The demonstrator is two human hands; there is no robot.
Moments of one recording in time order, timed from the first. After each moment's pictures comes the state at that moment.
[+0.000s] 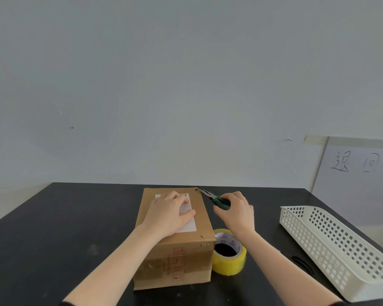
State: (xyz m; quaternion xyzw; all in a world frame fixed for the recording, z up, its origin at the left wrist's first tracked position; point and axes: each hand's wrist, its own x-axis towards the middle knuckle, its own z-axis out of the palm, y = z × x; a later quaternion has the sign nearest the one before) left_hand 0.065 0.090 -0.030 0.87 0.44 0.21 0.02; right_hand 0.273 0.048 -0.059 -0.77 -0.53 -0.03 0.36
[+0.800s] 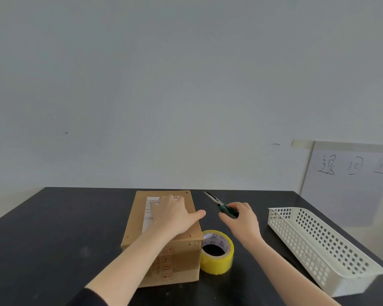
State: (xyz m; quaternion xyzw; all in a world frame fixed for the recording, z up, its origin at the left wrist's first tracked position) left_hand 0.109 0.062 -0.013 0.81 0.56 0.12 0.05; right_hand 0.303 0.006 -0.059 -0.75 -0.50 0.07 0.43
